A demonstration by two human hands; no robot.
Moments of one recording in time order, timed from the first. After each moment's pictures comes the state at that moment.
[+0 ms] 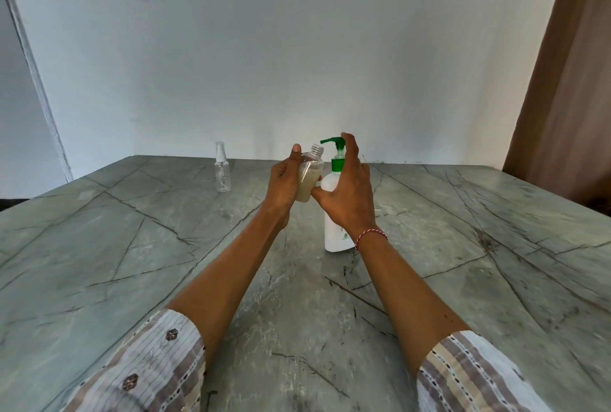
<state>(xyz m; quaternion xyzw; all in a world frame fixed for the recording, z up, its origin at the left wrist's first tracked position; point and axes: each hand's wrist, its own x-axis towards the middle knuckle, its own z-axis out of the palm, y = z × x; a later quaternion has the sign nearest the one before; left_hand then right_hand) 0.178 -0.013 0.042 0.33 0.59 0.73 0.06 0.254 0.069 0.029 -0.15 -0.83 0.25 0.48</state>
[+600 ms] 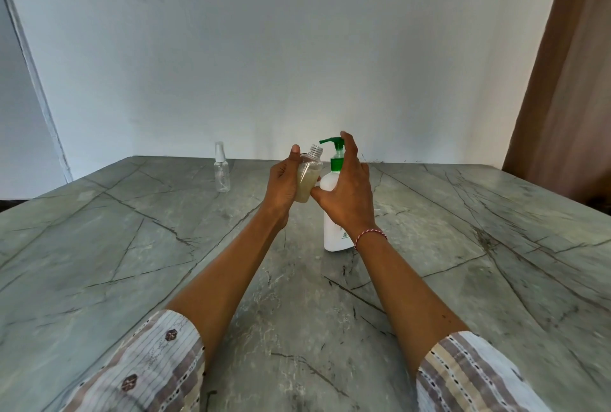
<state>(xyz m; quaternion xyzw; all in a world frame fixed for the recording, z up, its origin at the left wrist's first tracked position) 0.178 -0.013 0.041 0.33 0.59 0.73 0.06 0.256 0.066 0.029 -0.15 -0.82 0.26 0.48</state>
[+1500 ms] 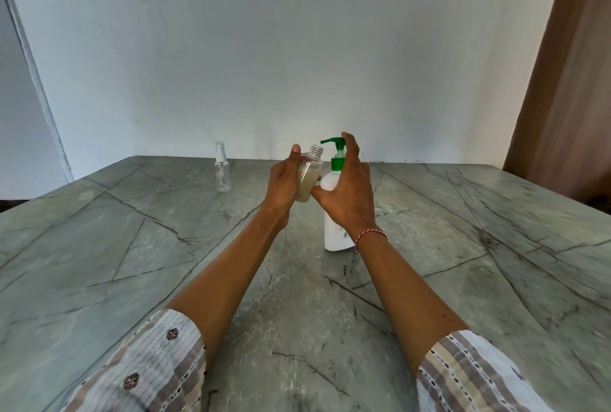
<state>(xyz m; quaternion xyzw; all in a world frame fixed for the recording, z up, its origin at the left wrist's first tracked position) 0.179 -0.014 0.041 0.33 0.59 0.74 0.06 0.257 0.065 0.030 -0.15 -0.82 0.26 0.48</state>
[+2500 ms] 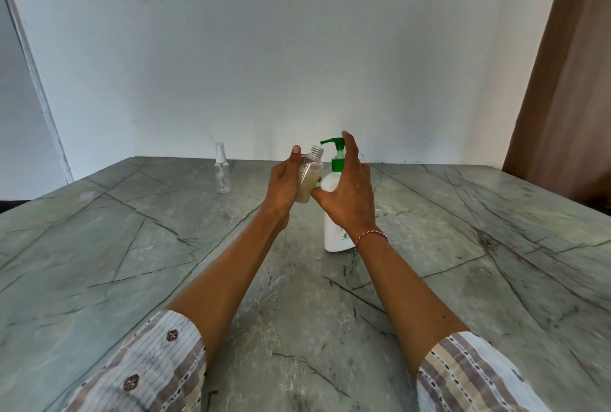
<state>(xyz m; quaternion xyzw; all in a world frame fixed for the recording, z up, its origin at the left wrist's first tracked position) 0.181 -0.014 0.042 0.33 0.58 0.74 0.06 0.256 0.067 0.029 -0.15 -0.82 0.26 0.48</state>
